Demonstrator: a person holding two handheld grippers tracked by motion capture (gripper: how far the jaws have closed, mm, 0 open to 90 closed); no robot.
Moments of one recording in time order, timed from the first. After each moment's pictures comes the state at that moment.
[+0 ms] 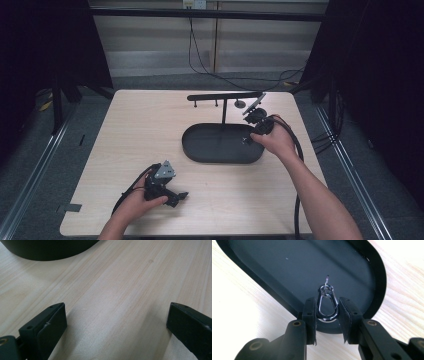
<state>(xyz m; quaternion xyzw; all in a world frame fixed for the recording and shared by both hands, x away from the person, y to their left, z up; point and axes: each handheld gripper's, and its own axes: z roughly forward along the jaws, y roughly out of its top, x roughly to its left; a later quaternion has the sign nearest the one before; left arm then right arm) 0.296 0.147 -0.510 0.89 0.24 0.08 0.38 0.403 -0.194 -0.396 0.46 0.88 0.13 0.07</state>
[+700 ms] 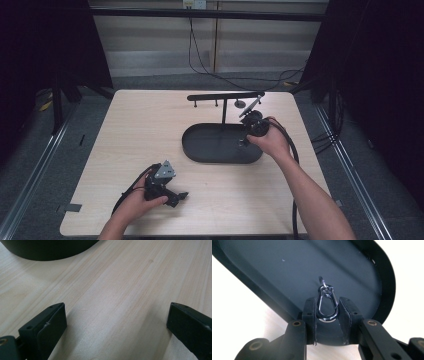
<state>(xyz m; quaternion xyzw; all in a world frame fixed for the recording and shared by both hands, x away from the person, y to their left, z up) 0.296 0.147 -0.510 0.89 0.23 0.08 0.37 0.411 -0.188 -0.414 0.45 0.88 0.13 0.07</state>
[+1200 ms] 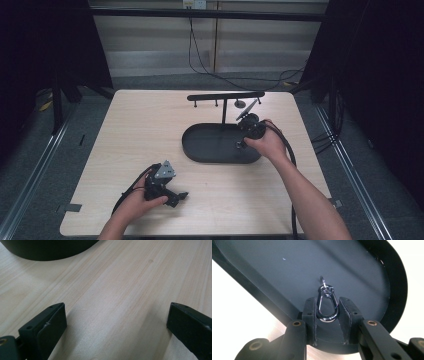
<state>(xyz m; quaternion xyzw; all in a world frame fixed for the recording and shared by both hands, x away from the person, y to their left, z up) 0.297 0.147 -0.510 0.90 0.23 0.08 0.37 0.411 -0.181 -0.427 0.45 0.88 0.12 0.07</state>
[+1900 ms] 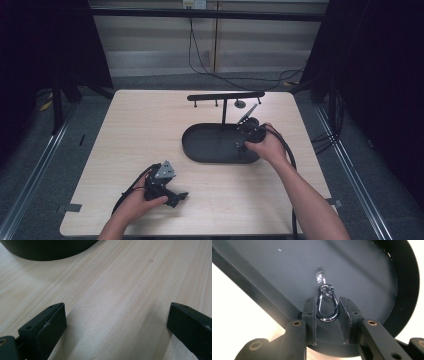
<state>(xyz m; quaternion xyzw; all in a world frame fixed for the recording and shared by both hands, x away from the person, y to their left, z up) 0.297 0.147 -0.510 0.90 0.23 0.08 0.37 0.409 -0.185 -0.442 0.44 0.89 0.12 0.07</state>
